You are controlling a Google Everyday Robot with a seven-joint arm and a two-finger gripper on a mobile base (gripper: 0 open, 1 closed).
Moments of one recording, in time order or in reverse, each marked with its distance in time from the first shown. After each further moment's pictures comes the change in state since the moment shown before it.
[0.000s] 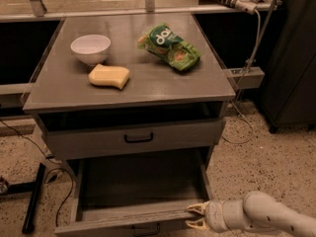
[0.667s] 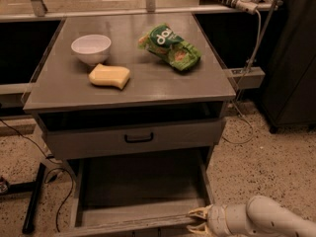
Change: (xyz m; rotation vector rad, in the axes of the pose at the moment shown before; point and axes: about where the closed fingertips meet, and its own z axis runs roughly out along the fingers) arm 0.000 0.016 -0.006 -0.004 -0.007 0.003
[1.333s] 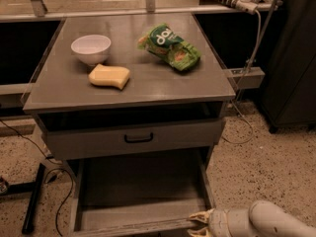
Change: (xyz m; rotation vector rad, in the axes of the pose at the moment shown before) arm 0.000 0.014 -0.003 0.004 -0.005 0.001
